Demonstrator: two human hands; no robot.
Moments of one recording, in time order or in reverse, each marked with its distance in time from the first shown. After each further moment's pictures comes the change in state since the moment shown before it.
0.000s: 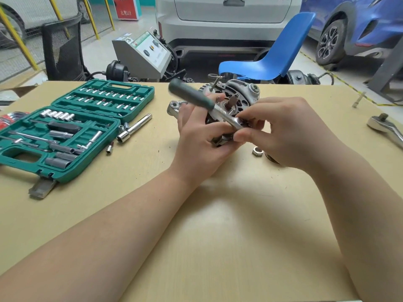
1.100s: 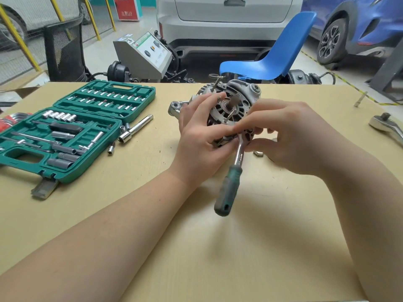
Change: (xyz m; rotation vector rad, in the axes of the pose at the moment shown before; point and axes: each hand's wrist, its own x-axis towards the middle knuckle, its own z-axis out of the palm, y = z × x) left_hand -0.002 -0.002 -0.004 0.030 -0.036 0.028; right_hand -0.006 -0.001 -0.009 0.041 -0.119 -0.080
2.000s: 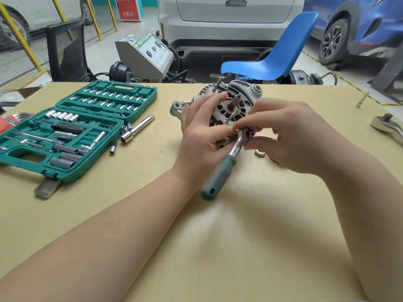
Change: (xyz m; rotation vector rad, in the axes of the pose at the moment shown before) left_hand 0.000 0.000 0.002 0.000 0.006 0.007; right_hand 0.002 0.002 0.003 -0.020 0.024 0.018
